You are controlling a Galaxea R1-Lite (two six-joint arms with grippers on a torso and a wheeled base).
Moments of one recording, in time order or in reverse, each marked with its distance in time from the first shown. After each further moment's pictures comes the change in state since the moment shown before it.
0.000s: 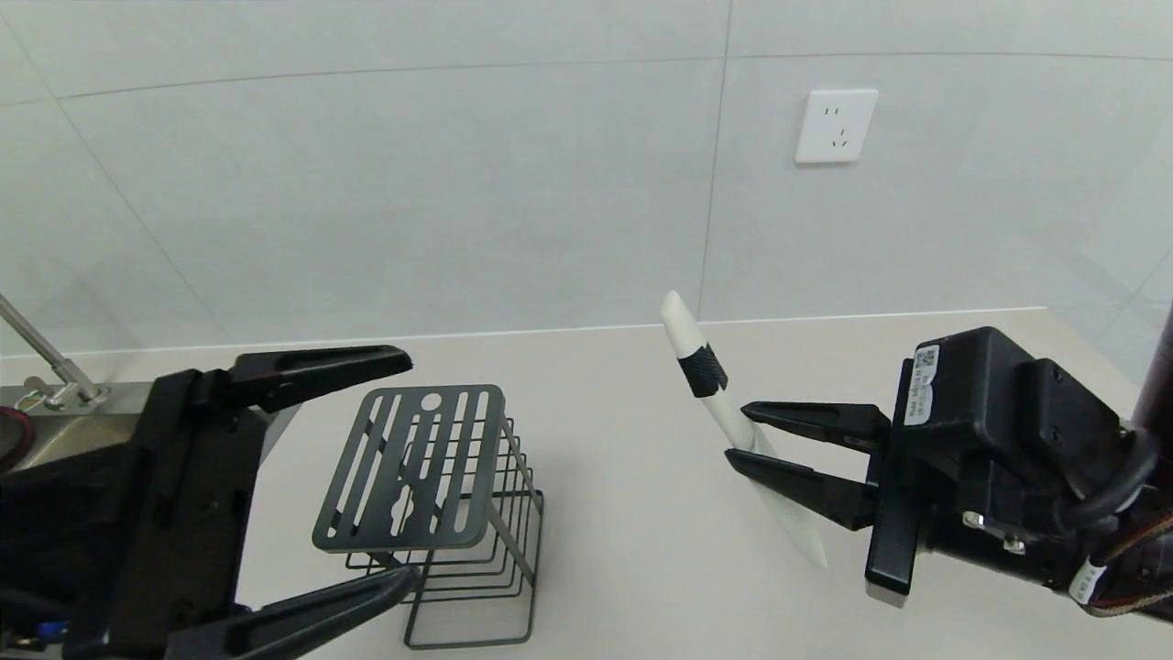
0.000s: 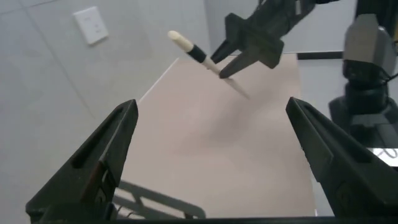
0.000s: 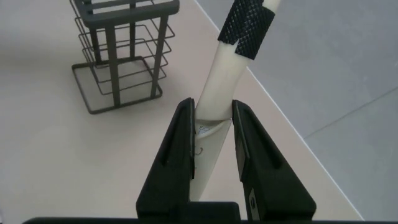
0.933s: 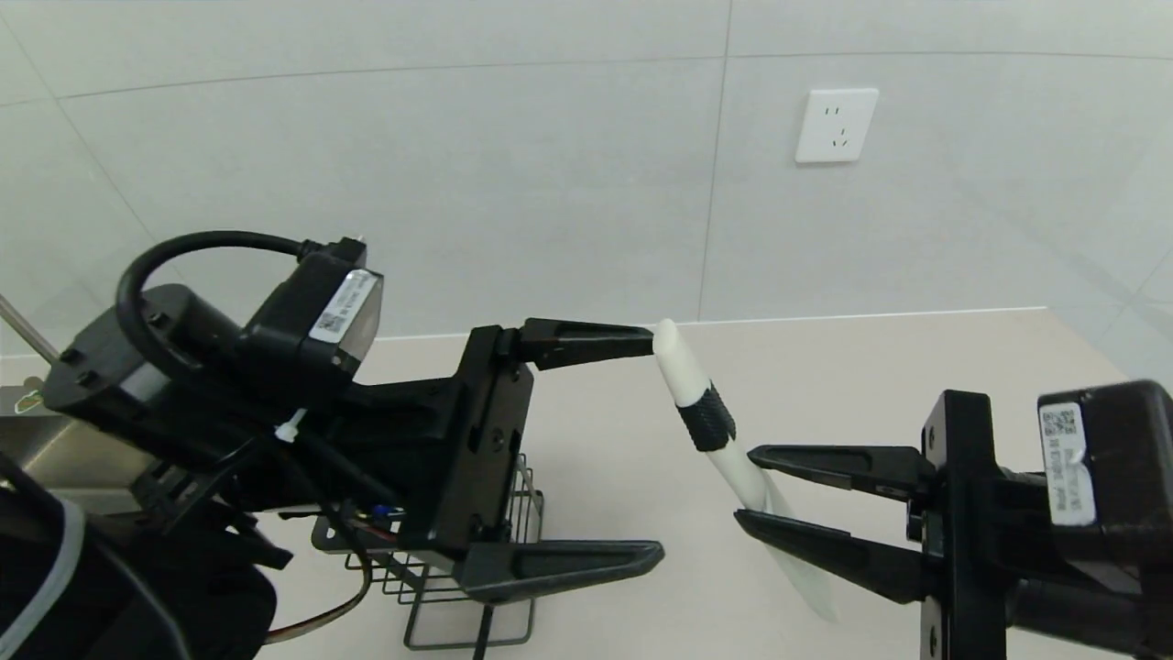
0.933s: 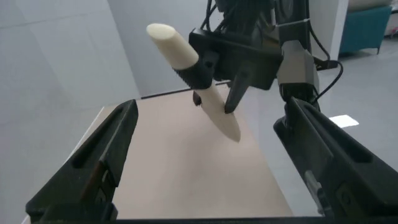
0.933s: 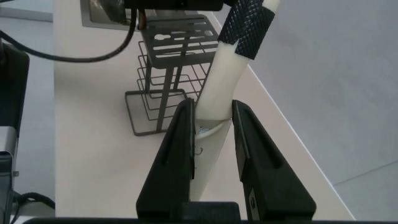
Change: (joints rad) left arm -0.266 0.505 -0.244 -0.477 -0.103 -0.210; right arm 0.064 -0.085 0.057 0.003 0.083 0.001
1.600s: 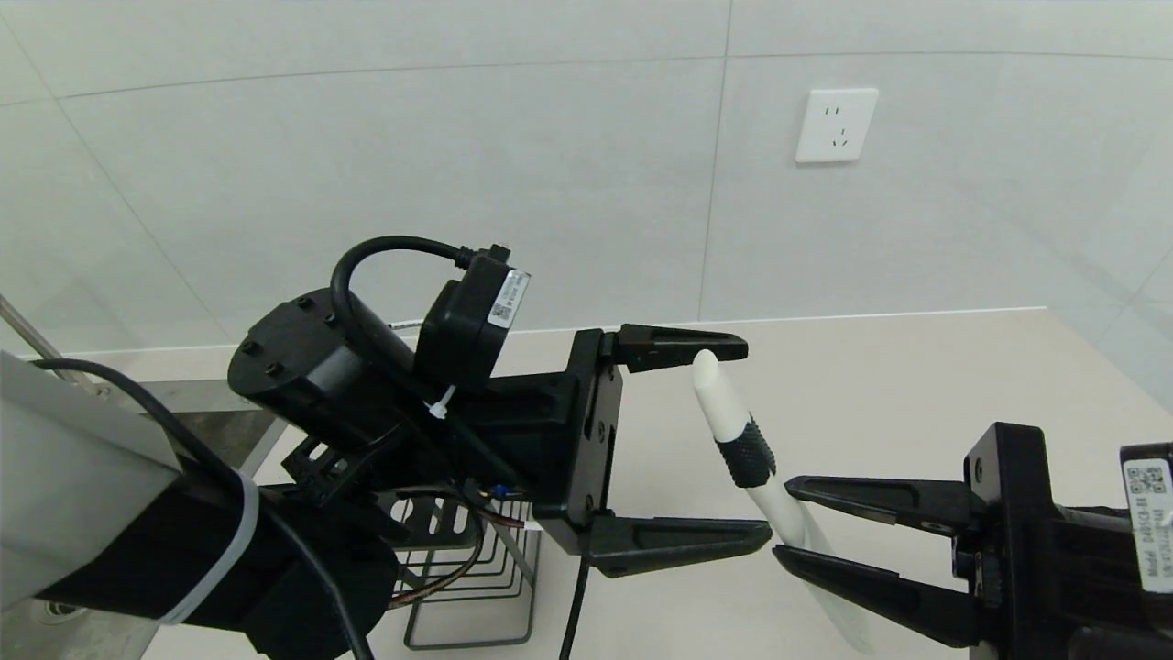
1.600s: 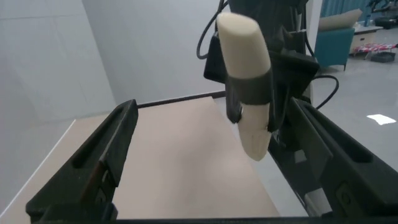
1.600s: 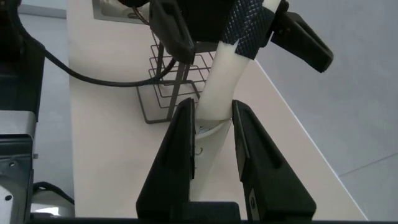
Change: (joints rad) left arm -0.096 0.152 -0.141 -0.009 0.043 -0.047; right arm 0.002 -0.056 0.059 0.003 -0.007 0.002
